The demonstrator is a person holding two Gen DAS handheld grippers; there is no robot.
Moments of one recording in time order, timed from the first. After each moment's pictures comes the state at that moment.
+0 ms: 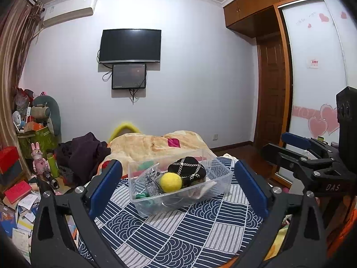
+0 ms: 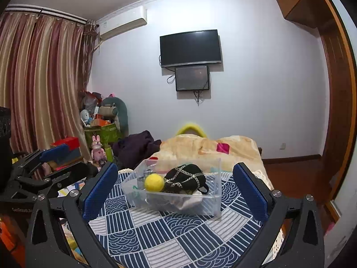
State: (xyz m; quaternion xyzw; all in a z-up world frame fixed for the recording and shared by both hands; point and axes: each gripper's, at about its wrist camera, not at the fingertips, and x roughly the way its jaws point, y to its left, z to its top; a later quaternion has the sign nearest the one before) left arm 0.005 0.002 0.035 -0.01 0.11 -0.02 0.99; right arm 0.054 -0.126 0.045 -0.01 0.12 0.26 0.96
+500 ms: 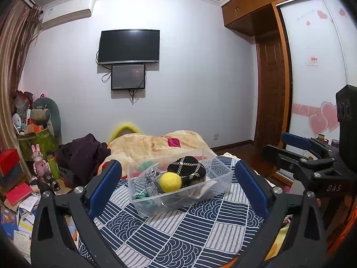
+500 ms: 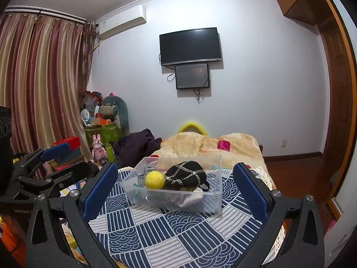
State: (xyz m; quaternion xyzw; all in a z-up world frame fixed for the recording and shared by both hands) left arm 0.006 -0.002 0.032 0.00 0.11 -0.02 0.99; right arm 0.052 -0.128 0.043 -0.01 0.13 0.26 0.96
